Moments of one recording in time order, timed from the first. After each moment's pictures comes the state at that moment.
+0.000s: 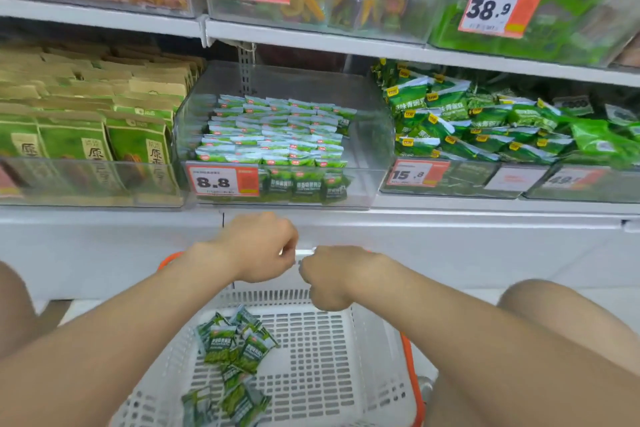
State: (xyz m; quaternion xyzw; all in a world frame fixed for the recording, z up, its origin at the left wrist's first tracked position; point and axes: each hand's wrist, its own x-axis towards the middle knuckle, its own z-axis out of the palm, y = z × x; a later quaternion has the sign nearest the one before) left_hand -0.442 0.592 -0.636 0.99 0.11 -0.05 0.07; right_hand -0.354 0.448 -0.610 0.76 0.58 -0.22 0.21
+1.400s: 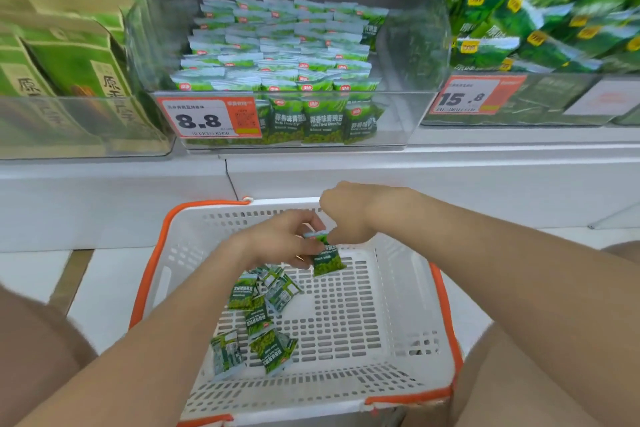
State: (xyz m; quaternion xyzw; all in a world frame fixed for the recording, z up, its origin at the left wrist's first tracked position) left_hand -0.429 0.598 -0.772 0.74 0.24 -0.17 0.61; right_hand -0.307 0.487 -0.668 0.75 0.57 -0.27 0.18
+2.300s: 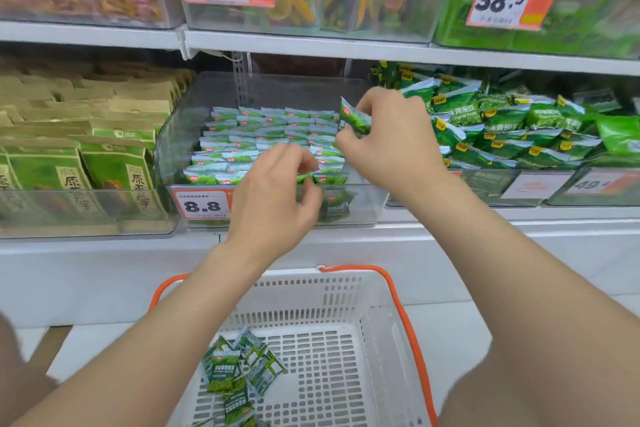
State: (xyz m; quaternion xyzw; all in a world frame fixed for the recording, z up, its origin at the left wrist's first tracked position) left_hand -0.392 0.582 -0.602 0.88 0.16 0.41 0.18; right_hand -0.255 0.476 -0.518 0.85 0.41 0.17 -0.27
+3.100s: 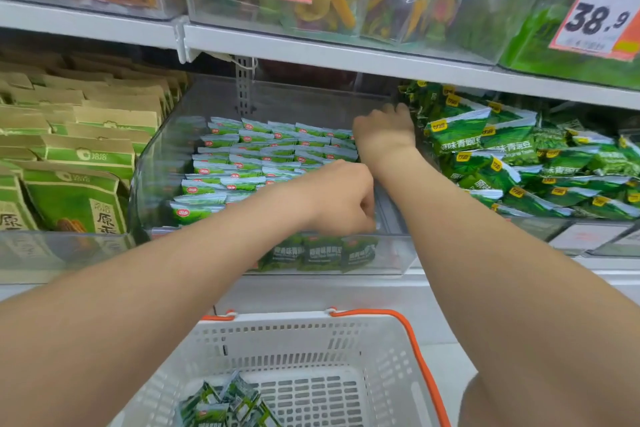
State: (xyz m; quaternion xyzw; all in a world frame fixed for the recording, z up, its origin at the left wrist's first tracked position) left_hand -0.291 0.643 -0.567 0.98 0.01 0.03 0.20; right_hand -0.141 0.612 -0.552 0.90 0.36 0.18 0.17
